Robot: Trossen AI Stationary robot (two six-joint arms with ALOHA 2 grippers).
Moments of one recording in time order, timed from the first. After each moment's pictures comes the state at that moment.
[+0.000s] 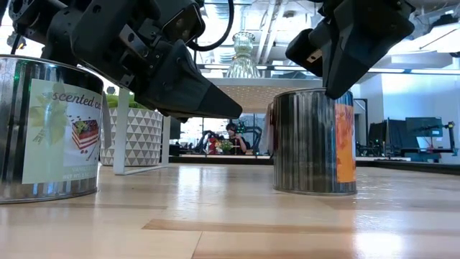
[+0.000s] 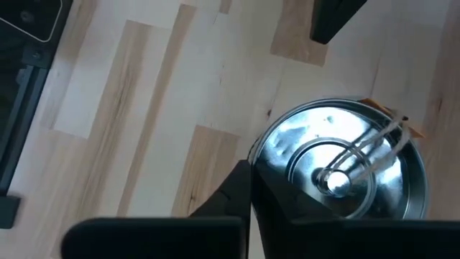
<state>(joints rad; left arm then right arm) -0.44 1.67 0.72 0.72 -0.23 -0.15 0.46 1.78 1.21 -0.59 0.03 0.18</state>
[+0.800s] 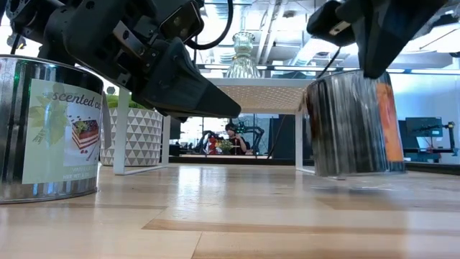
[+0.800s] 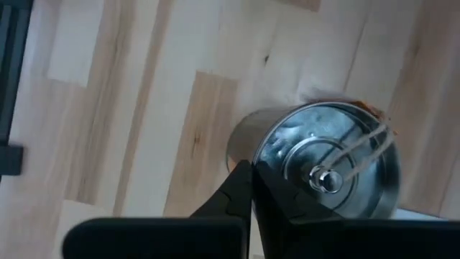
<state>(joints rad) -0.45 1.67 0.72 0.72 -0.23 -0.15 0.53 1.79 1.40 -0.91 0.13 0.25</state>
